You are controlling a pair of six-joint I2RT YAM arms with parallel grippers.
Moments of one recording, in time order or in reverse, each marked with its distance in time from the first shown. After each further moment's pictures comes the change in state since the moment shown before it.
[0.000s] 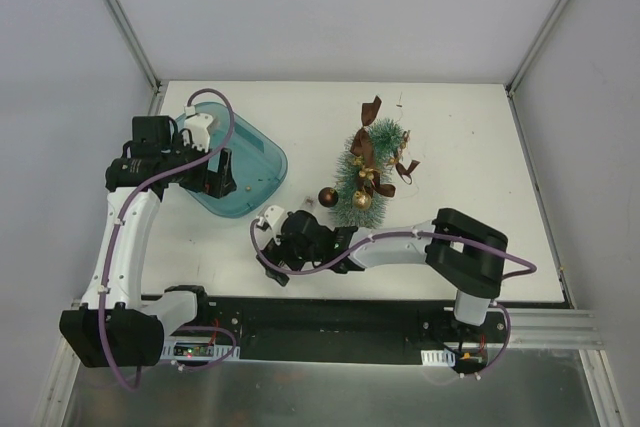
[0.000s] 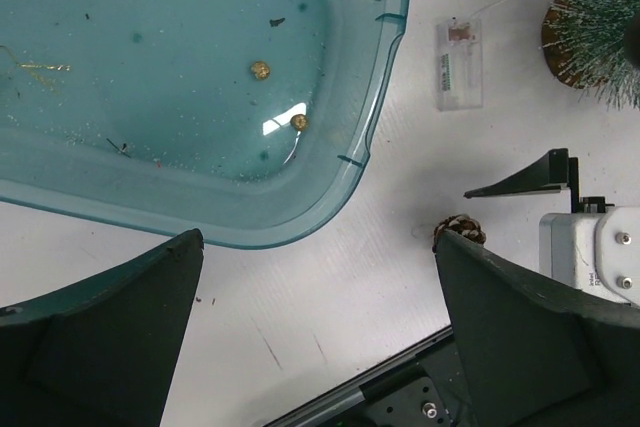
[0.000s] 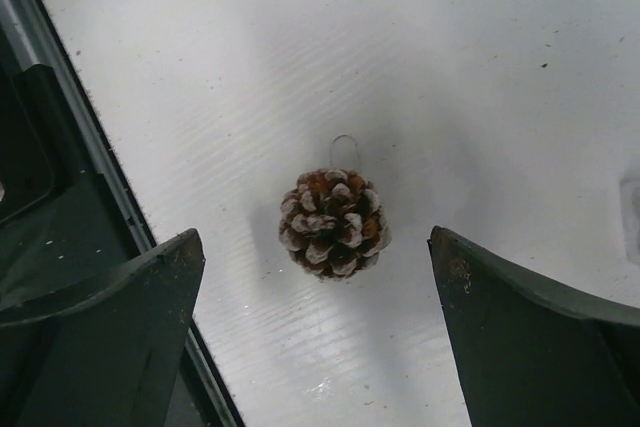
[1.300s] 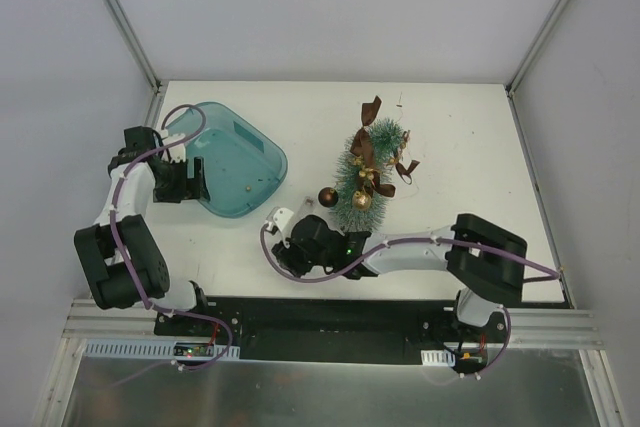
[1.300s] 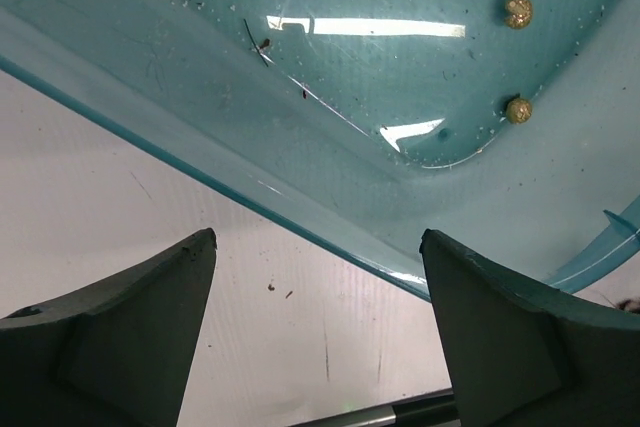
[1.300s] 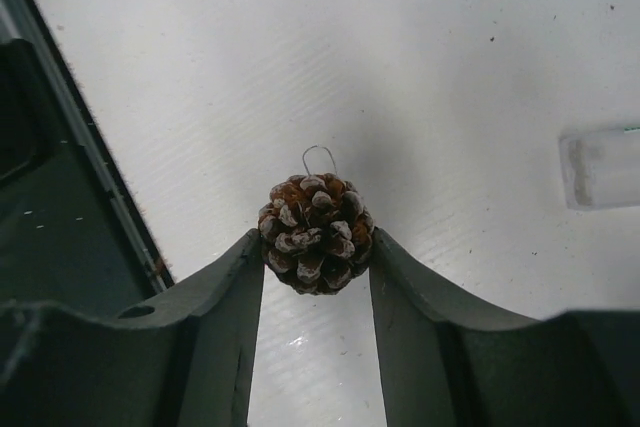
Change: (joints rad) left arm 0.274 0.329 -0.154 0.178 -0.107 -0.015; right arm 0.009 -0.068 -0.074 0.006 0.087 -0.045
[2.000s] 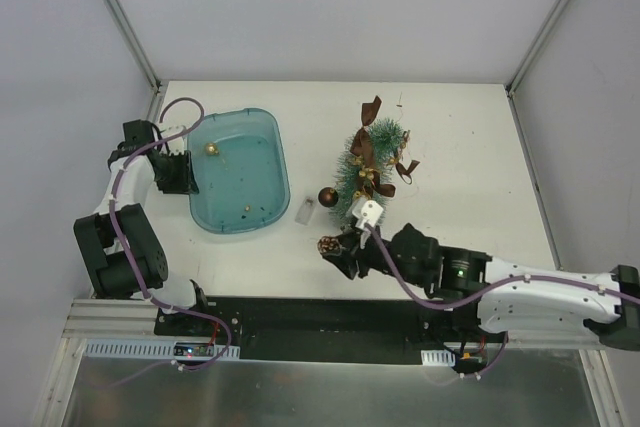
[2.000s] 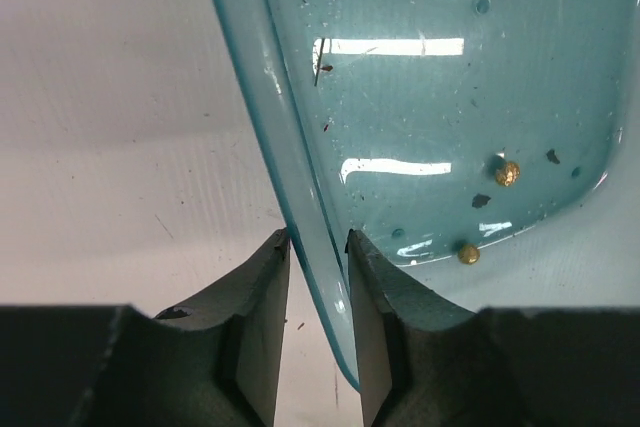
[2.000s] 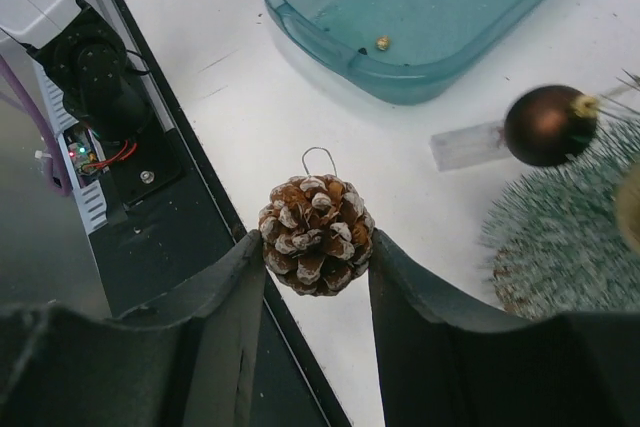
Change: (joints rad) left arm 0.000 0.068 0.045 0.055 0.010 -0.012; right arm 0.094 -0.810 -0.248 -0.164 0.169 0.031
